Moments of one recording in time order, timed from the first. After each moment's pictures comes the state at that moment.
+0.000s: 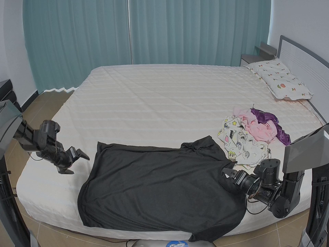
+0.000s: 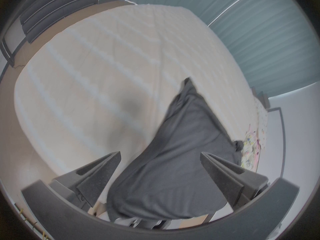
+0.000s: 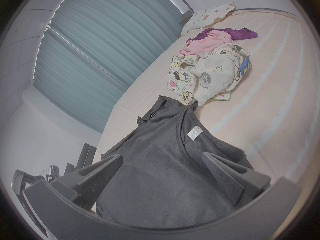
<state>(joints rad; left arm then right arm) 0.15 2.19 -1.21 0.03 -0.32 -0.56 0.34 2.30 -0.29 -1.55 -0.02 0.85</state>
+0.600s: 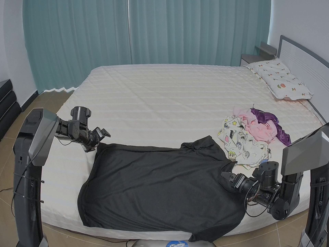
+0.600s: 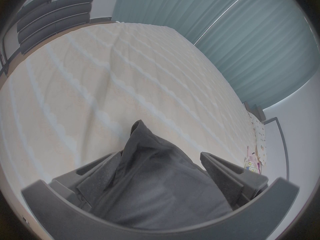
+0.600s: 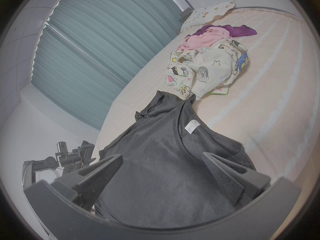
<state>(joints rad) 0.00 2.59 -1.83 0.05 -0.15 -0.68 0.36 2.31 -0.28 -1.55 -0.03 0.85</state>
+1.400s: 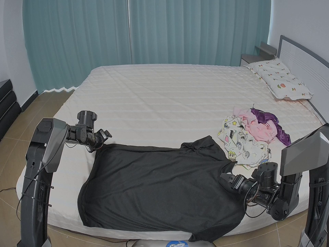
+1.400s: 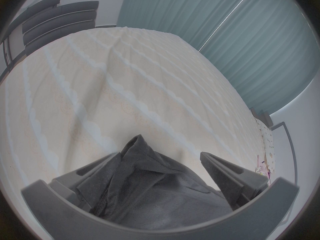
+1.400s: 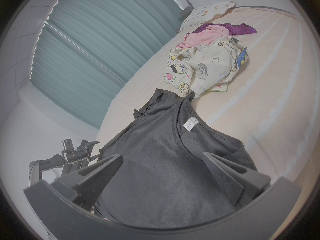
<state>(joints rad) 0.00 2.73 -2.00 0.05 -0.05 -0.69 0.36 2.32 -0.28 -1.55 -0.02 0.85</state>
